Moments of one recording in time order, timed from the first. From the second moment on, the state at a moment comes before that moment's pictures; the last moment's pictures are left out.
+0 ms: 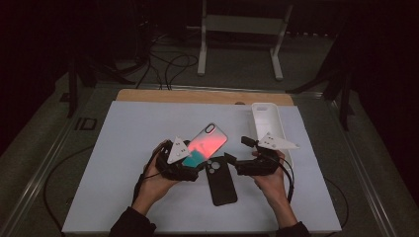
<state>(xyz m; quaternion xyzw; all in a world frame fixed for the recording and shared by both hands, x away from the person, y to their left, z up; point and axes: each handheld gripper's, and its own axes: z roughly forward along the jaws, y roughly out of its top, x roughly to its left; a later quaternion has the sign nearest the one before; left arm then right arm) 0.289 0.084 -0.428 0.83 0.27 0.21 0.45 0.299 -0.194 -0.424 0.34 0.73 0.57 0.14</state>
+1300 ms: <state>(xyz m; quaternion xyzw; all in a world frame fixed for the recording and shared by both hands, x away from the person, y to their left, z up) 0.280 0.056 -0.433 0.83 0.25 0.22 0.44 0.312 -0.161 -0.416 0.36 0.74 0.57 0.00</state>
